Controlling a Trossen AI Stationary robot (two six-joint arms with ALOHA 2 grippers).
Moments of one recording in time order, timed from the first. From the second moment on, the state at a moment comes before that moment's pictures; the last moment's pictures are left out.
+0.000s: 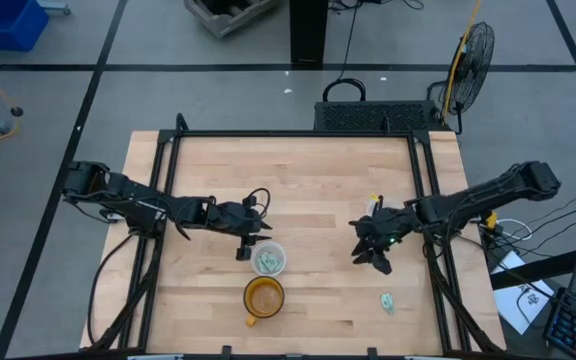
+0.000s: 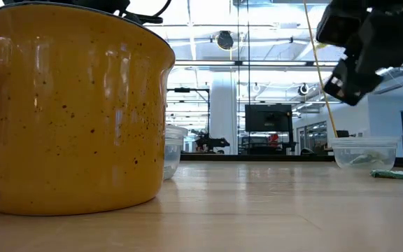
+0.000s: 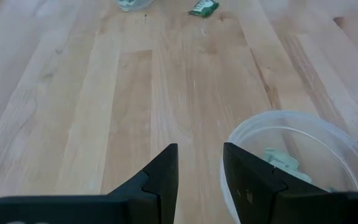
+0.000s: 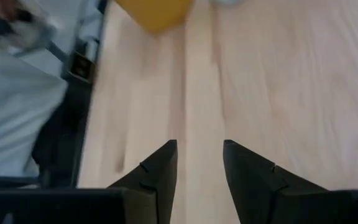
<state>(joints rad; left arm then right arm) -0.11 1.42 0.62 0.19 -0.04 0.02 0.23 1.04 0.52 -0.20 -0.26 0.51</state>
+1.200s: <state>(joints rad) -0.11 1.42 0.62 0.30 -0.04 0.21 0.68 1.05 0.23 -0.05 -0.31 1.97</state>
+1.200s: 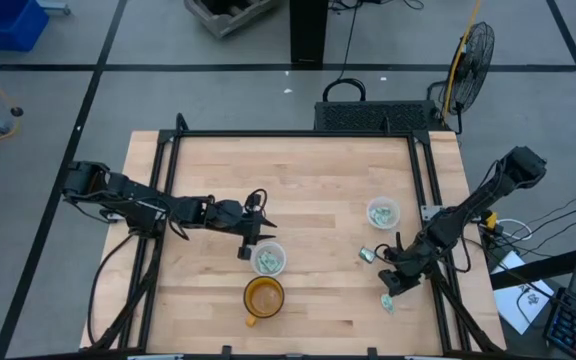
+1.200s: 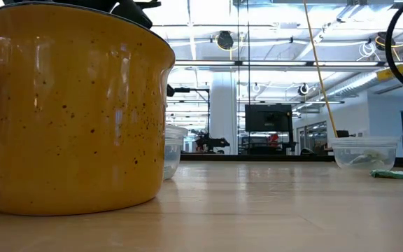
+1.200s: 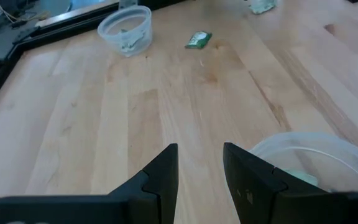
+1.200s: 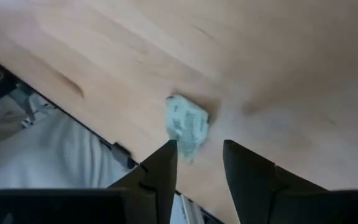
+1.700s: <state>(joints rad) -0.11 1.42 0.62 0.29 -0.04 0.16 0.68 1.22 0.23 0.12 -0.30 1.90</state>
